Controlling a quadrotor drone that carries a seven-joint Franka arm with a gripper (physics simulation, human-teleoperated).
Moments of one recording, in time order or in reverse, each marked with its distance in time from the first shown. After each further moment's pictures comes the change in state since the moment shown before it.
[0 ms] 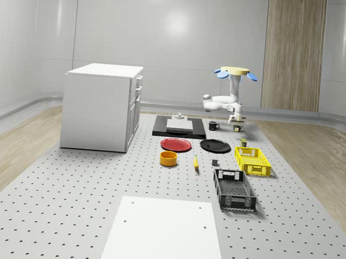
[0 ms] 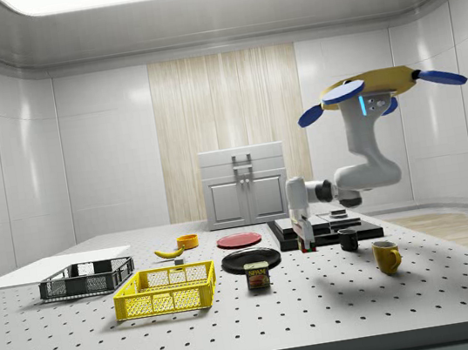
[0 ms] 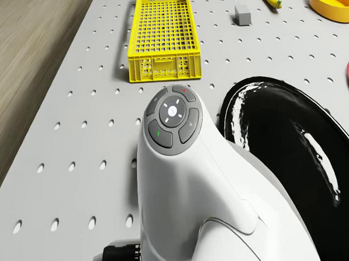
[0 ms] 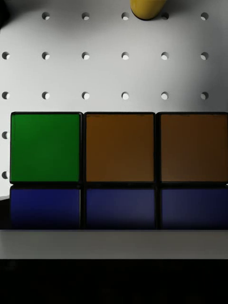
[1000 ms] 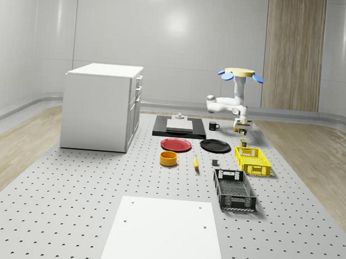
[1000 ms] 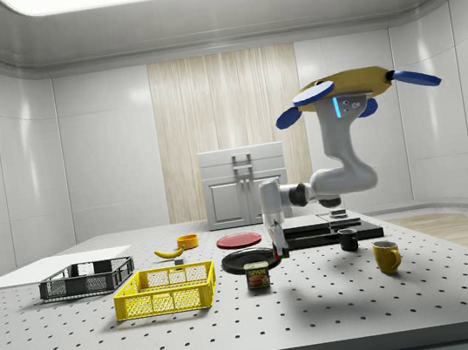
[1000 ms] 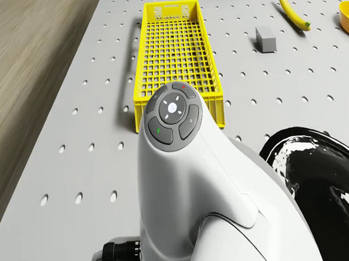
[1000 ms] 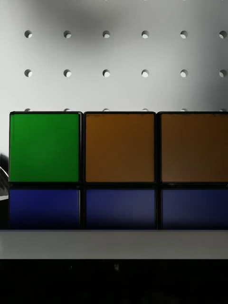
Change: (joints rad) arm -0.013 -0.065 0.022 0.002 0.038 0.058 0.012
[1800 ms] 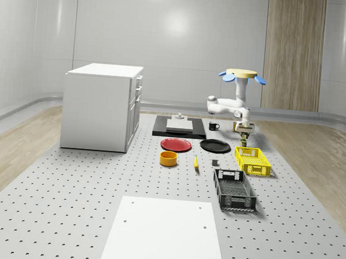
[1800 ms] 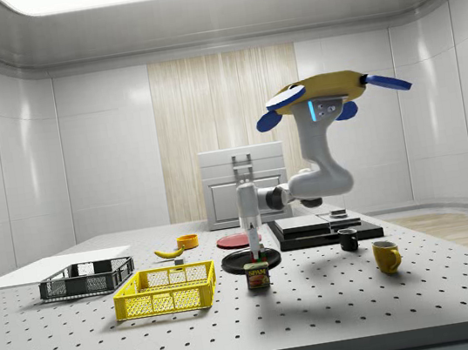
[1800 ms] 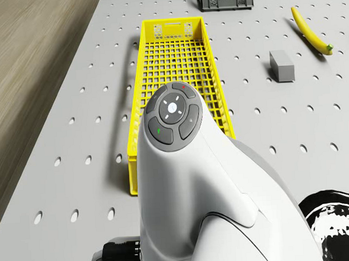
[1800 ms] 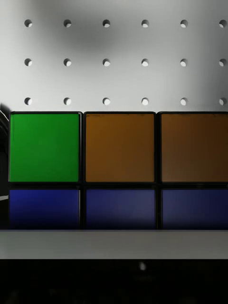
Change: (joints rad) arm -0.007 -0.043 0.007 0.001 0.017 0.040 0.006
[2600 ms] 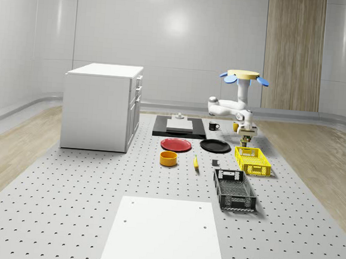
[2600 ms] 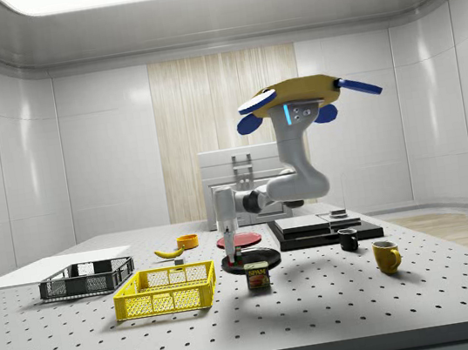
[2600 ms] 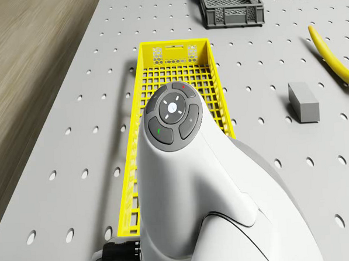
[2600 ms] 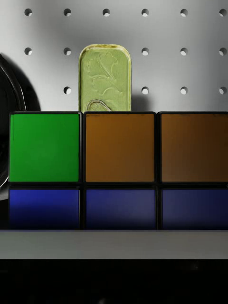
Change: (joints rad) arm -0.005 -0.034 0.005 0.001 0.014 0.032 0.004
